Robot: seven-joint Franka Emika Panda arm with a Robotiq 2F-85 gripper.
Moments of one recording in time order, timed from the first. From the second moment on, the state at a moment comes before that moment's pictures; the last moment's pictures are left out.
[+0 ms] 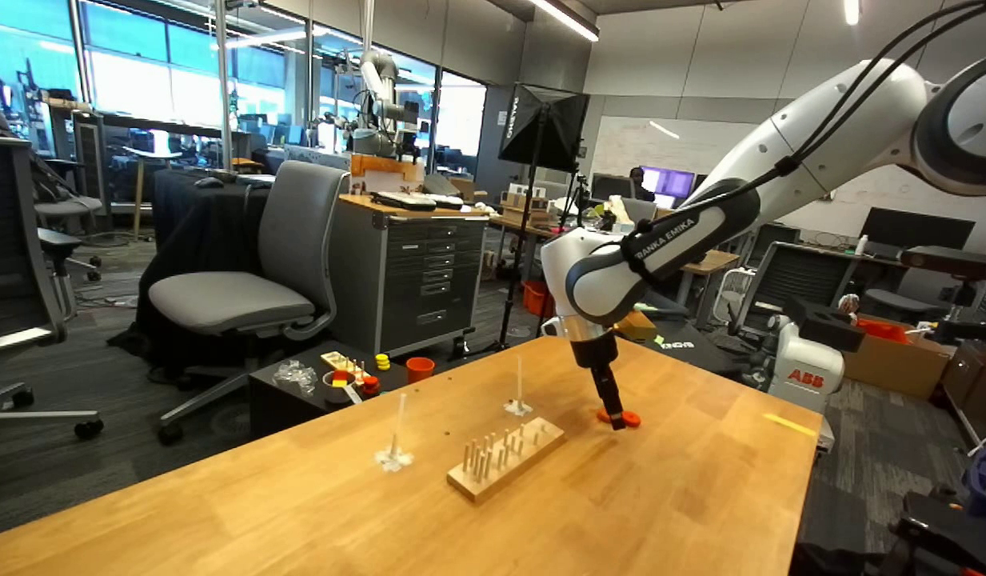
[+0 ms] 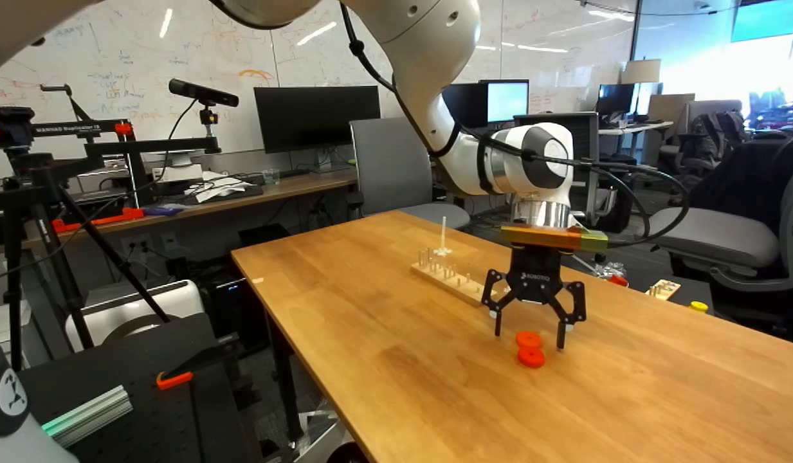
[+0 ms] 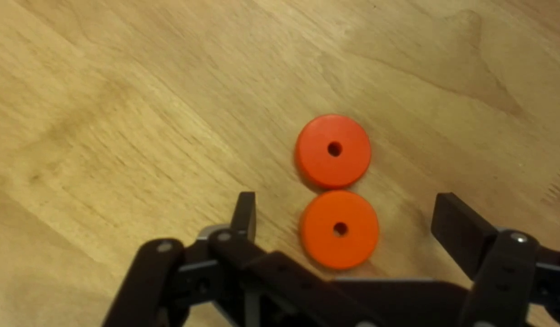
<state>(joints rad) -0.03 0.98 0.03 -1.39 -0.32 1.95 -0.52</state>
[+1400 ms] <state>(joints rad) -0.05 0.99 0.03 -1.38 -0.32 1.96 -0.52</state>
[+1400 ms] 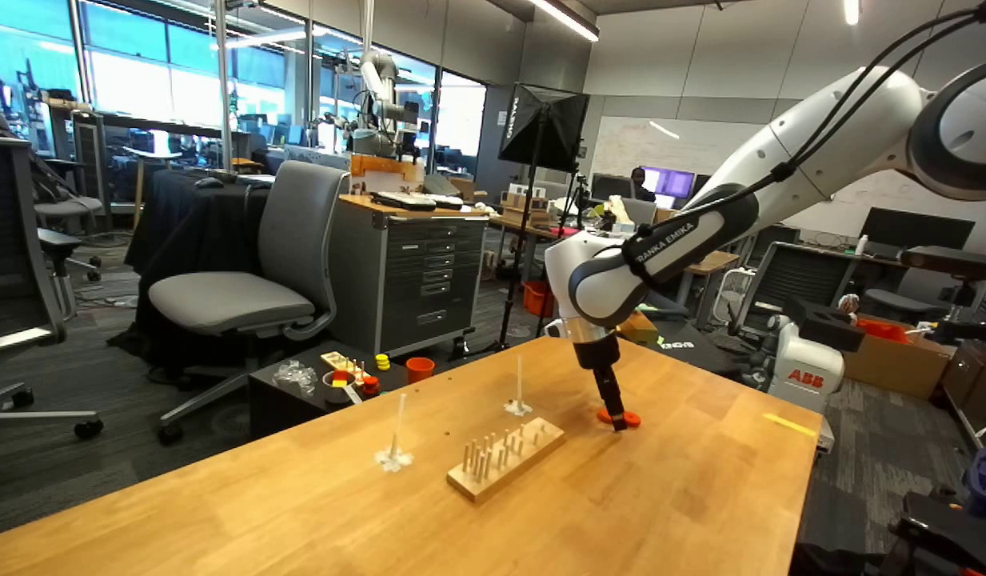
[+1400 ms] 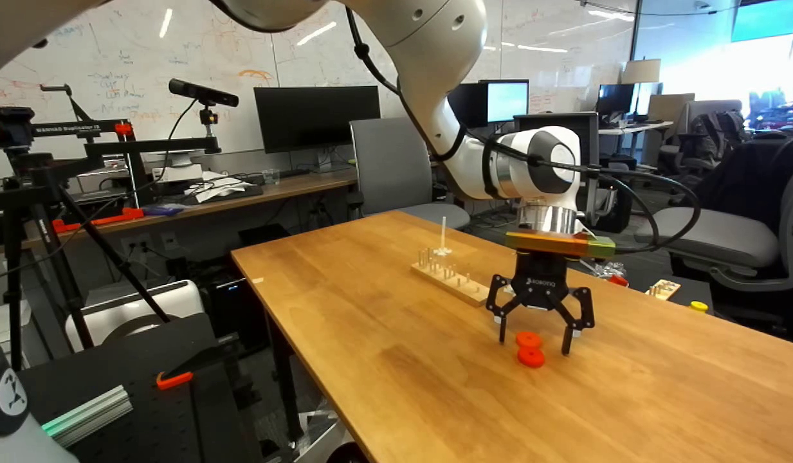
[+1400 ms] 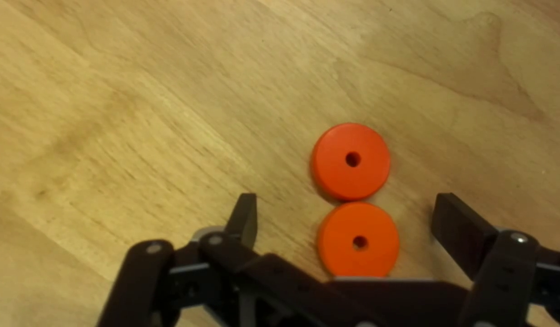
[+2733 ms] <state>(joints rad) -0.03 0.89 0.03 -1.57 -0.33 2.09 -0.49</state>
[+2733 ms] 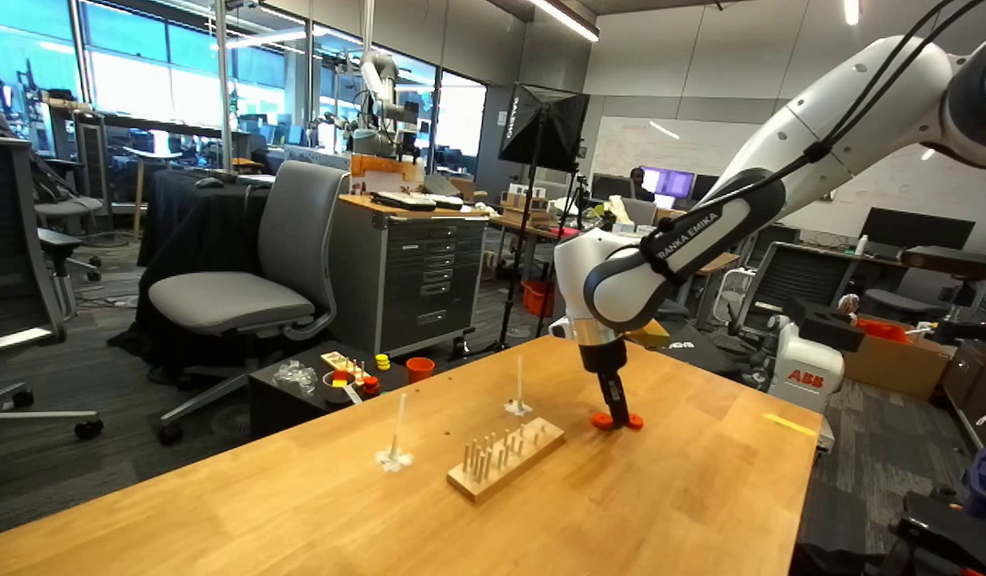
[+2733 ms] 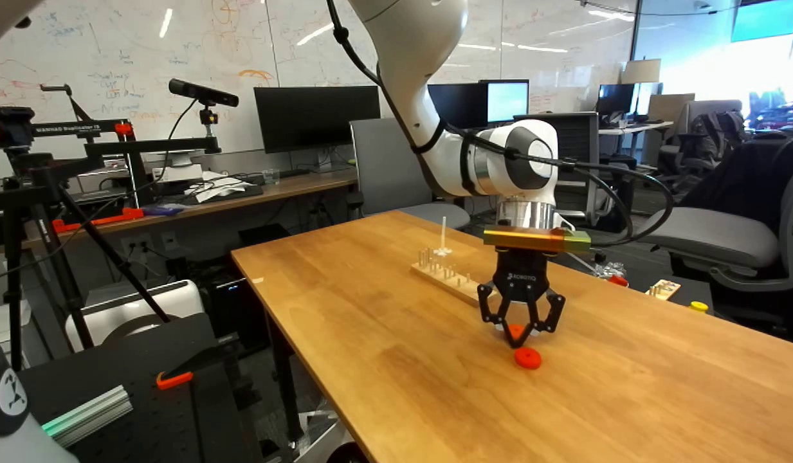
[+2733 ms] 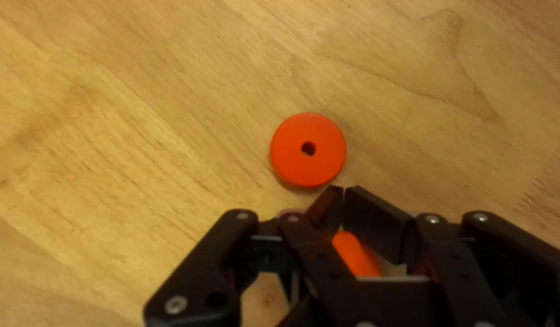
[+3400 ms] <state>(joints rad) -0.03 0.87 0.02 -1.62 -0.33 2.15 -0.47</state>
